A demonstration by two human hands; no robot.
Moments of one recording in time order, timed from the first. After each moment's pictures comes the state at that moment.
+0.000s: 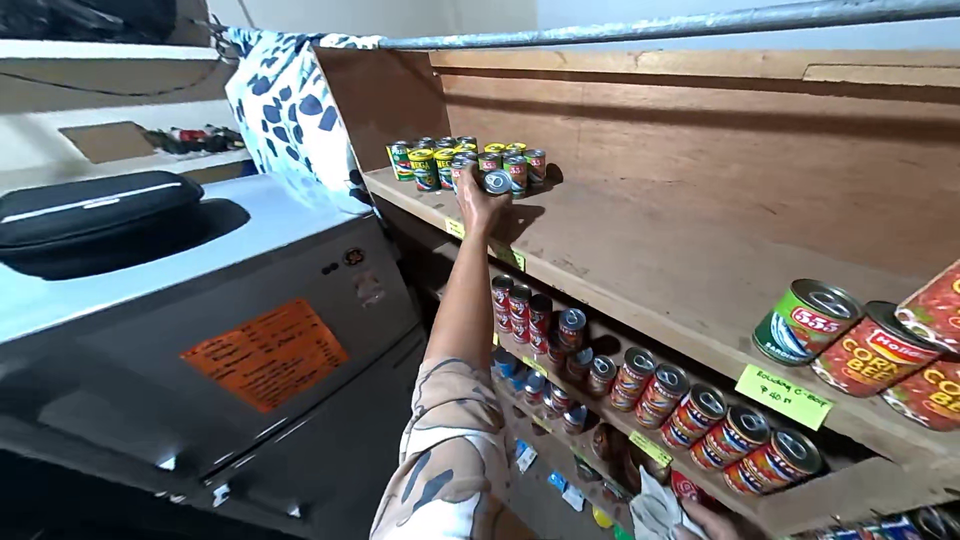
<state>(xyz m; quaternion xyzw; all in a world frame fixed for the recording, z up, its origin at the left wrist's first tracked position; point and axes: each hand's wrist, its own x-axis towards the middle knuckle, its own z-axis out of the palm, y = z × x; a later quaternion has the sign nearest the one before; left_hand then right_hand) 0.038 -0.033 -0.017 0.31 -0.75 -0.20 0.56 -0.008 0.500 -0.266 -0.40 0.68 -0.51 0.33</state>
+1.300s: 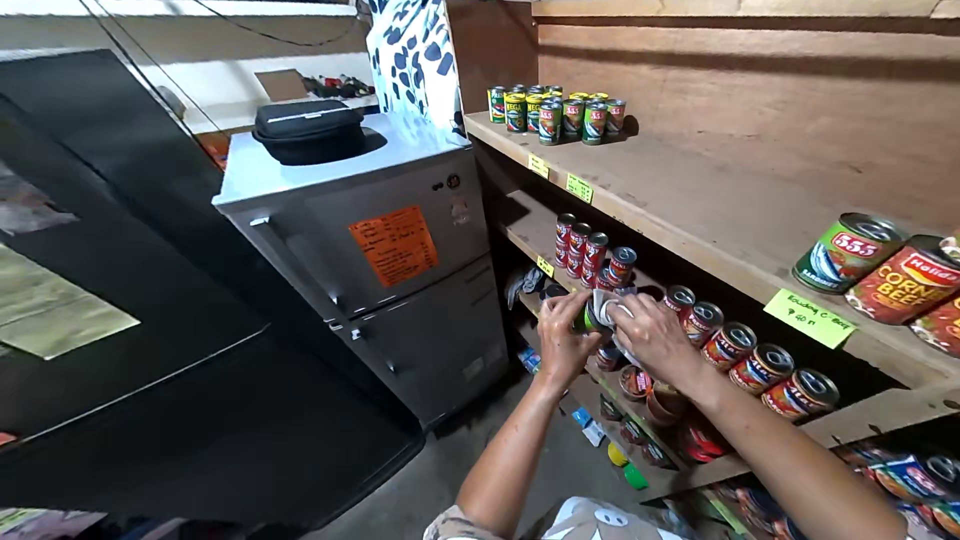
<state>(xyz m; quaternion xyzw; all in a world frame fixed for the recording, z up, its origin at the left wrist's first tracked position) 0.182 0.293 -0.192 0.29 -0.76 -0.19 0.54 0.031 0.369 -0.151 -0.76 0.58 -0.23 -0.18</state>
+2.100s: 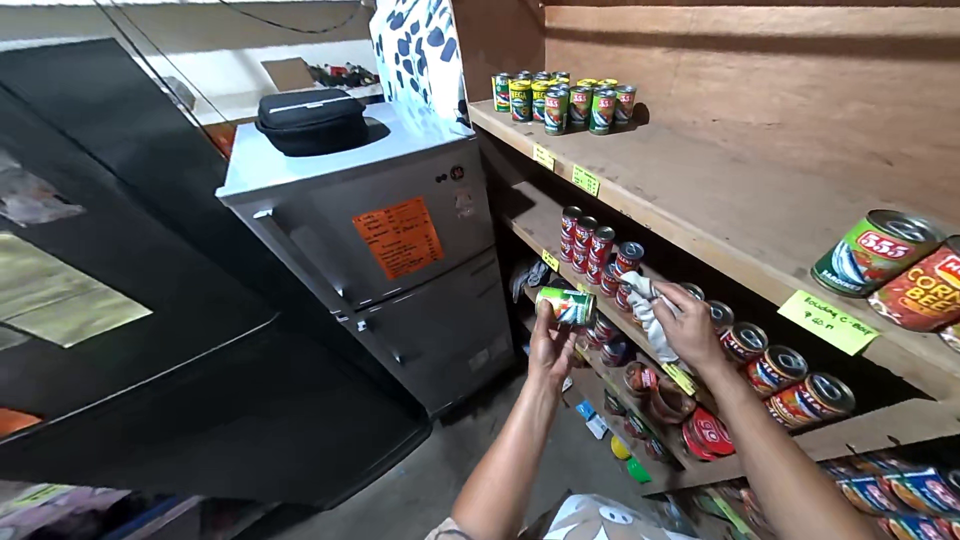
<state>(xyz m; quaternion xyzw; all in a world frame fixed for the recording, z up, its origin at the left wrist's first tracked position) 0.182 0.291 -0.191 0.27 -0.14 -0.79 0.53 -0.004 0.362 -0.165 -0.64 0.58 -0.50 0.00</state>
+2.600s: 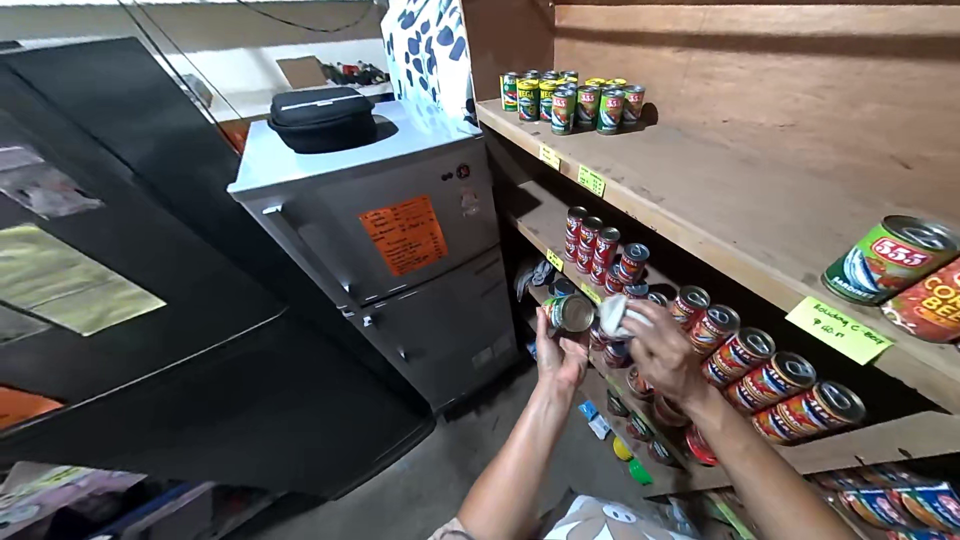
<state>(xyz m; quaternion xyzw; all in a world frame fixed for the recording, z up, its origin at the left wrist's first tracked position) 0.172 0.307 -0.179 0.23 0.01 -0.81 0.54 0.022 0.370 -0.190 -0.74 0.46 -0.48 -0.15</state>
